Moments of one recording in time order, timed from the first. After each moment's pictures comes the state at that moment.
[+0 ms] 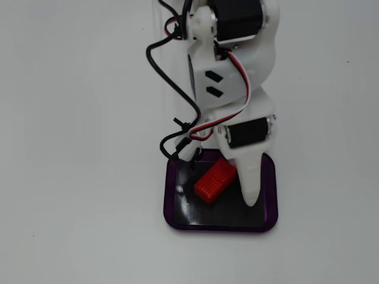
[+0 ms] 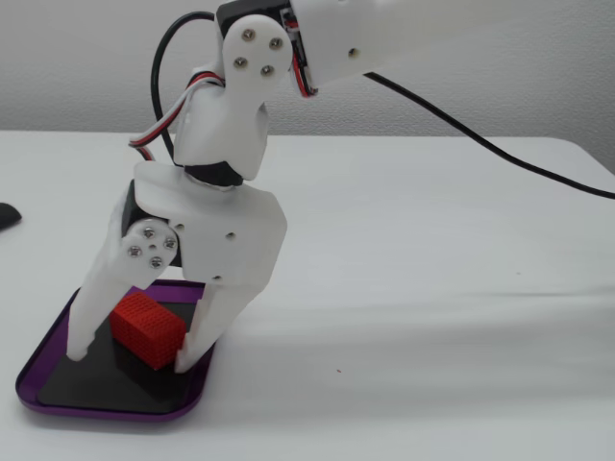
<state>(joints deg) -4.3 52.4 51.6 78.0 -19.2</state>
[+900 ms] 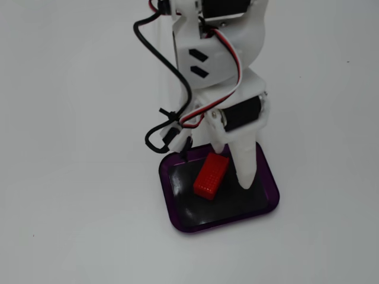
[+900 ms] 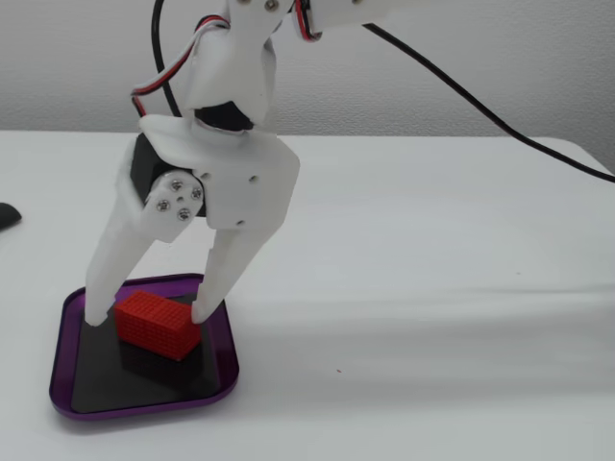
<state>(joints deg) -1.5 57.7 49.7 84.5 -31.4</state>
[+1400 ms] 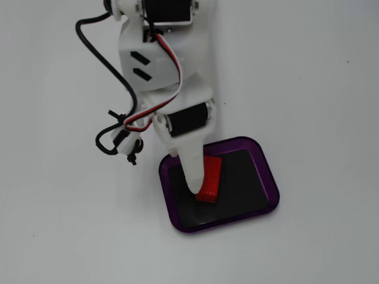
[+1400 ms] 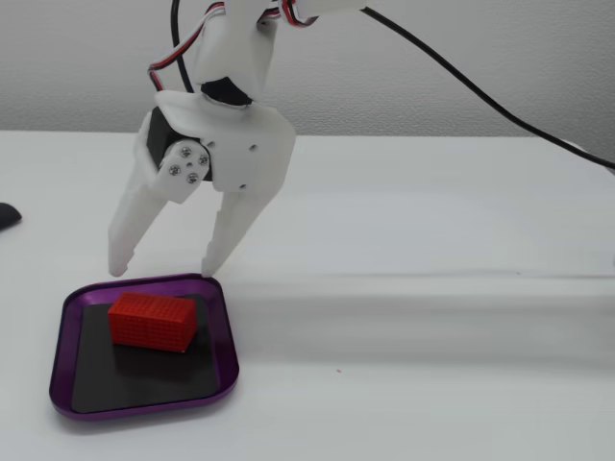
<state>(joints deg) 5.9 57.7 49.7 84.5 -38.7</state>
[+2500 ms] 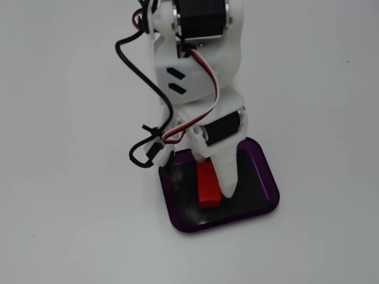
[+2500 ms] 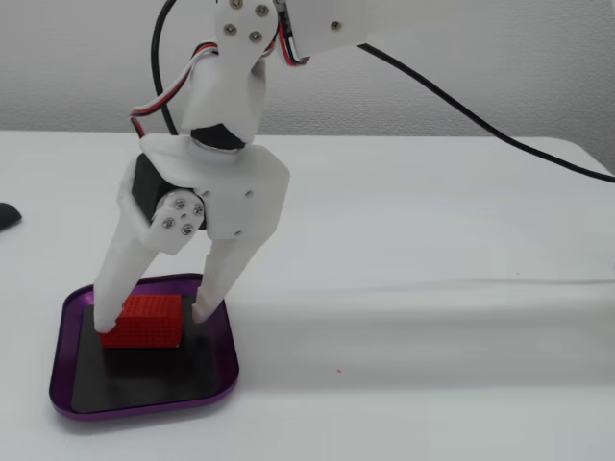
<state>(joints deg) 1.0 54.5 49.7 81.3 -38.8</state>
